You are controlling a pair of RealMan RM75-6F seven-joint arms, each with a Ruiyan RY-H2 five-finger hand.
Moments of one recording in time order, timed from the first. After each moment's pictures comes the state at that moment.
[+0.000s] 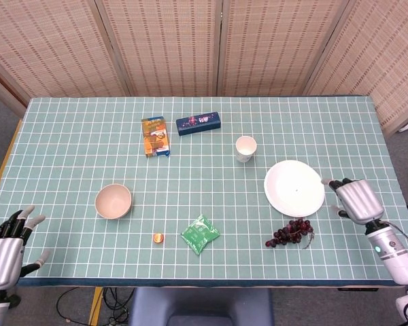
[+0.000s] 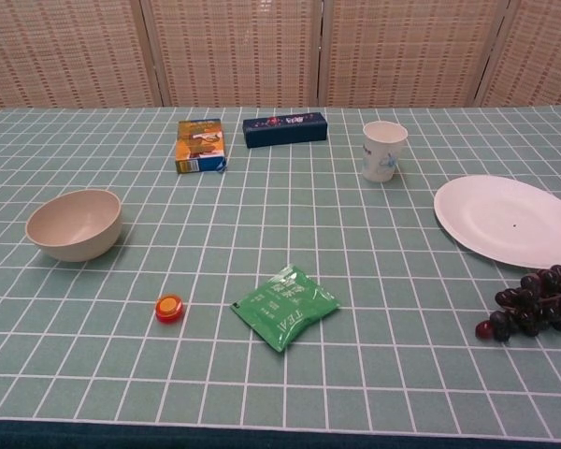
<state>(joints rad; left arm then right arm) -0.03 -1.11 -0.03 -1.81 1.53 1.55 0.26 0.42 -1.29 -0.04 -1.09 -1.54 1.29 0.04</state>
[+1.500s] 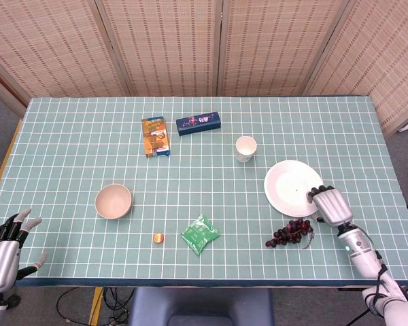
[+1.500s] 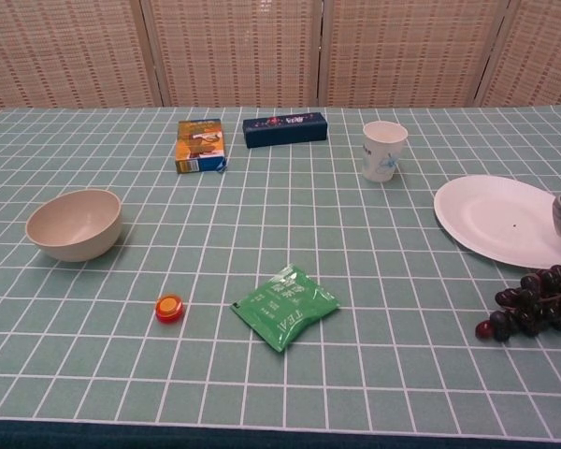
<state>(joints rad) -0.02 -1.10 -0.02 -1.80 1.52 1.56 0.22 0.42 -1.76 -0.04 -0.42 -1.61 1.24 0.29</state>
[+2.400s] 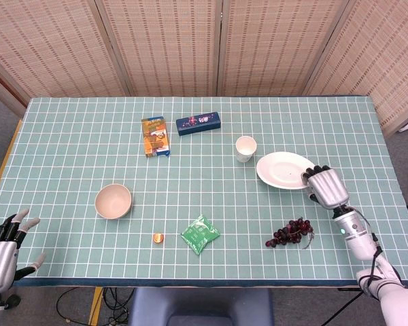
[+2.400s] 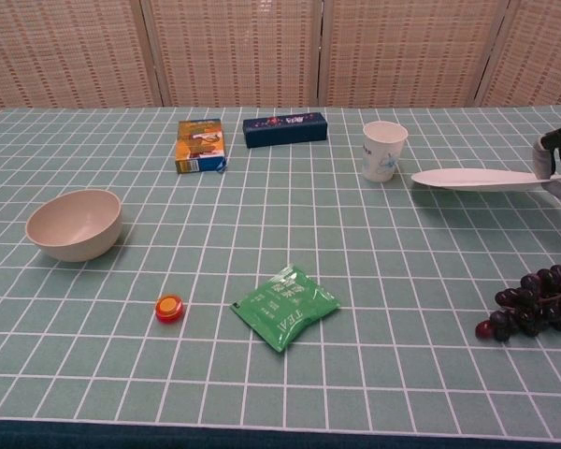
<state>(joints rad) -0.02 -1.10 -0.02 -1.79 1.52 1.56 0.19 0.52 -1.73 0.02 -0.43 -1.59 1.29 0.28</state>
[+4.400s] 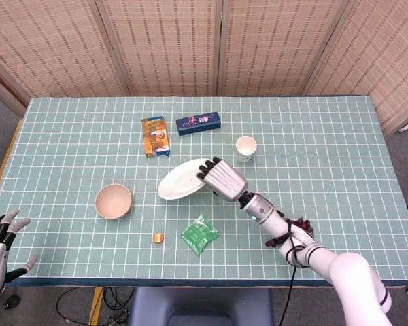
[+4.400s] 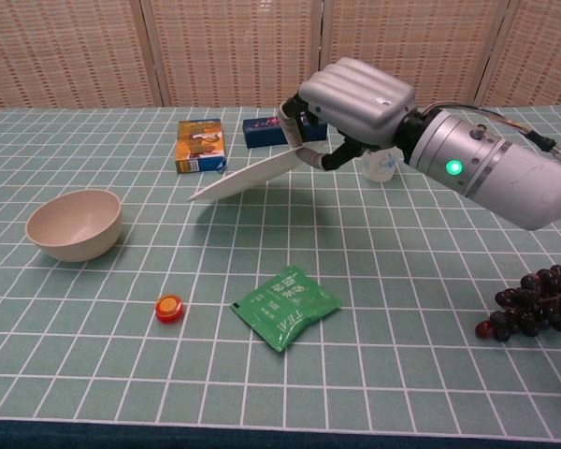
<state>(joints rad) 0.00 -1.07 -0.03 -1.80 1.52 1.59 0.16 0.94 -1.89 0.14 -0.66 -1.72 1.21 0.08</state>
